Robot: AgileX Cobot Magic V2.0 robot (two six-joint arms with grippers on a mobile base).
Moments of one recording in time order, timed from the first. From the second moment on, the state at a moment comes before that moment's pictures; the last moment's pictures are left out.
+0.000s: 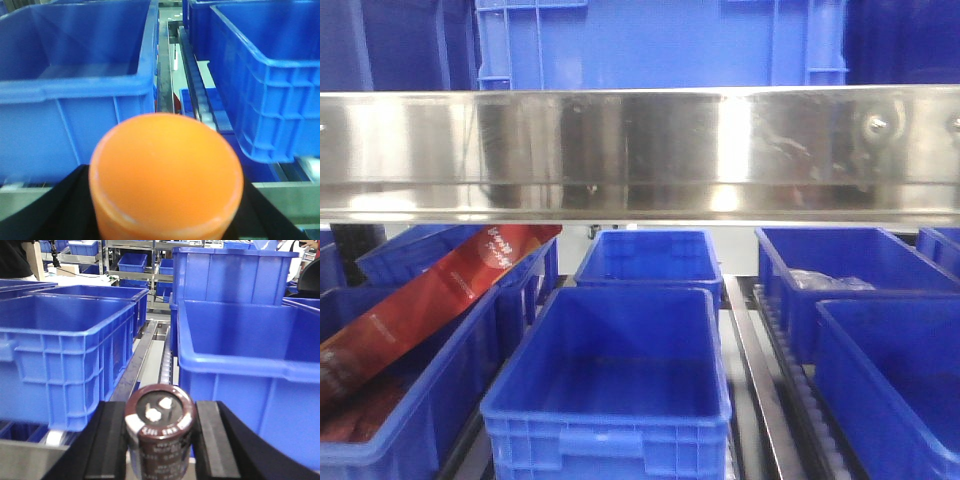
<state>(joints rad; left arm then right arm) -0.21 0.77 -1.05 0.17 0.70 -0.11 0.03 0.43 -0.80 0.11 0.54 -0.10</state>
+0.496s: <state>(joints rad) -0.21 0.77 -1.05 0.17 0.70 -0.11 0.03 0.43 -0.80 0.11 0.54 -0.10</state>
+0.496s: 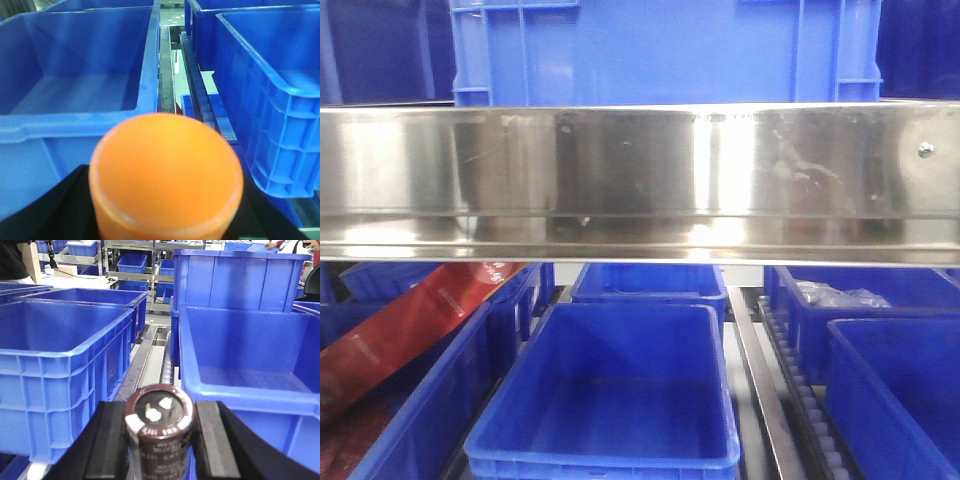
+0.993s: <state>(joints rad) -0.21 0.77 -1.05 0.17 0.70 -0.11 0.03 0.43 -0.80 0.11 0.54 -0.10</state>
